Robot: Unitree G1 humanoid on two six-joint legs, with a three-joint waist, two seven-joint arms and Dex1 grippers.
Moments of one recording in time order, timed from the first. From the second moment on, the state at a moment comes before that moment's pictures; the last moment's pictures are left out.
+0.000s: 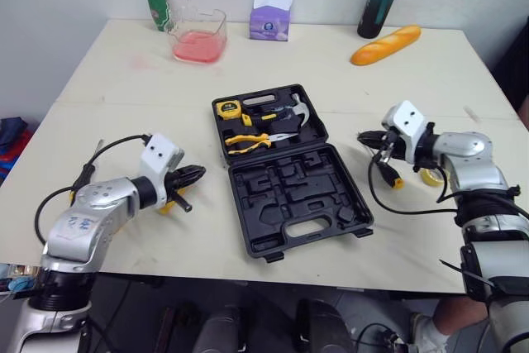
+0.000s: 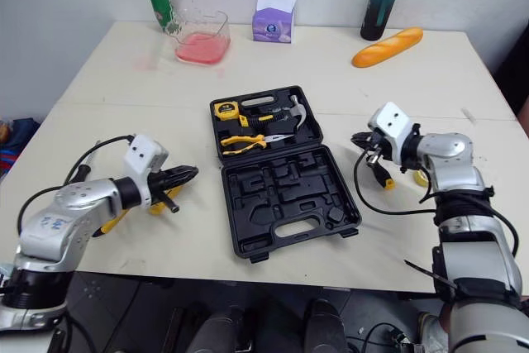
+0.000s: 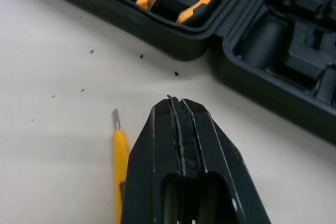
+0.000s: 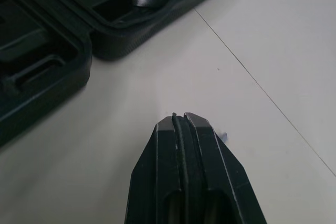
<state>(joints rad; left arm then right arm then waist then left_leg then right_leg) -0.35 0.66 0.03 -0.22 -0.40 0.75 -0.53 -0.92 -0.65 0.07 0.94 0.00 -0.19 1.00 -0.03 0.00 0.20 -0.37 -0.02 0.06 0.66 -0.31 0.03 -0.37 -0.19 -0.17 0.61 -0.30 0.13</state>
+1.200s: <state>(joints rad) -0.58 0.54 -0.10 0.12 -0.22 0.63 -0.66 -0.90 -0.54 0.11 0.92 -0.09 -0.26 1.07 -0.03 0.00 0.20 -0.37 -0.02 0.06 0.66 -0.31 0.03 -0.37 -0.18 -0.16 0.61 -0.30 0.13</state>
